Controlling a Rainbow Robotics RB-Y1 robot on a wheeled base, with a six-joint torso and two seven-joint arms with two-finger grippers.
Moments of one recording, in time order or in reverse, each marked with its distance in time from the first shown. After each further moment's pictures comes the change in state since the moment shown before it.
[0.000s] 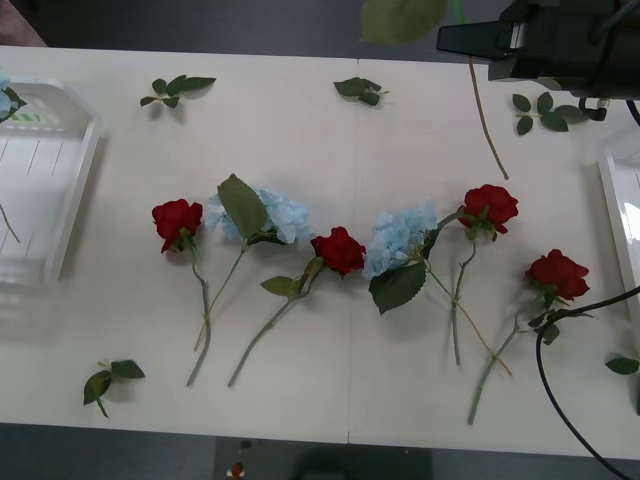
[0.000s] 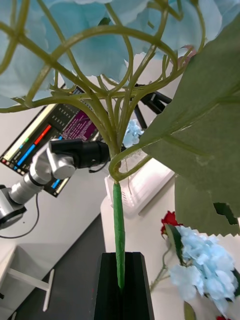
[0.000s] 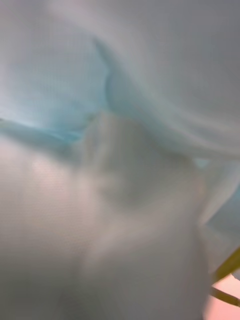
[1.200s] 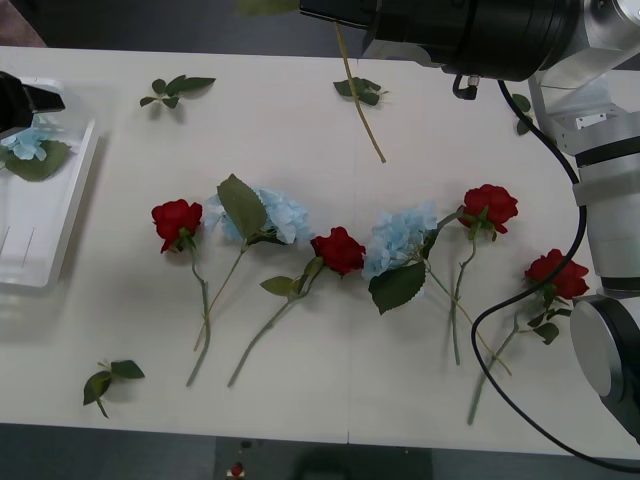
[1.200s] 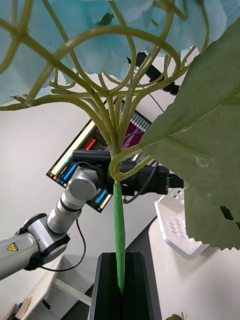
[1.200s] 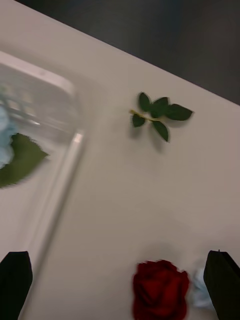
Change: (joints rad) right arm -0.107 0.179 0.183 -0.016 -0.026 -0.191 -0.078; left arm 0.000 -0.018 0.173 -0.198 0.523 0.184 -0.124
